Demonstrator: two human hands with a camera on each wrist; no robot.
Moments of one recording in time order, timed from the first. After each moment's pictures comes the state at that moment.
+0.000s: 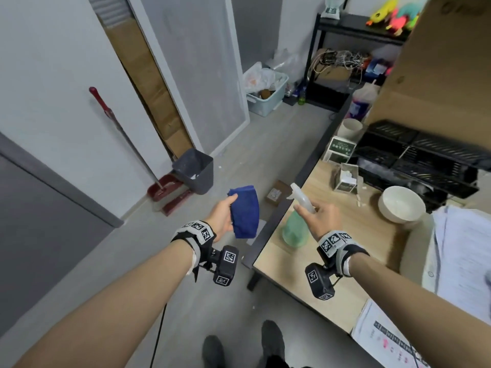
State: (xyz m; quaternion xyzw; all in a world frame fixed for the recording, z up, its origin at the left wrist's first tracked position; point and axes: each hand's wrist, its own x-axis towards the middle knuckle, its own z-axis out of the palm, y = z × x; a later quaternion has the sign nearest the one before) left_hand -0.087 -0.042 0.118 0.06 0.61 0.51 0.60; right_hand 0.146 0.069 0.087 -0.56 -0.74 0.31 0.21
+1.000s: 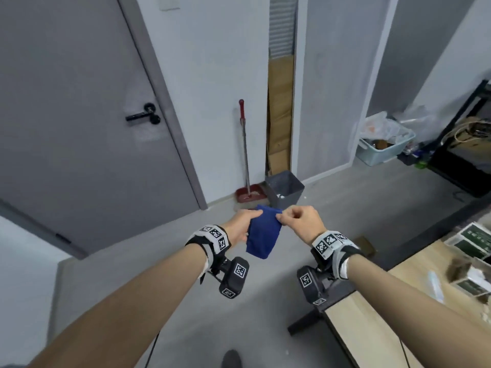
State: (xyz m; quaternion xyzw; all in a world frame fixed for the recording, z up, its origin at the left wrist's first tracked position) left_hand -0.200 -0.195 0.185 0.04 0.68 0.55 0.47; right_hand -0.099 -0.030 0.160 -0.25 -0.81 0.52 0.08
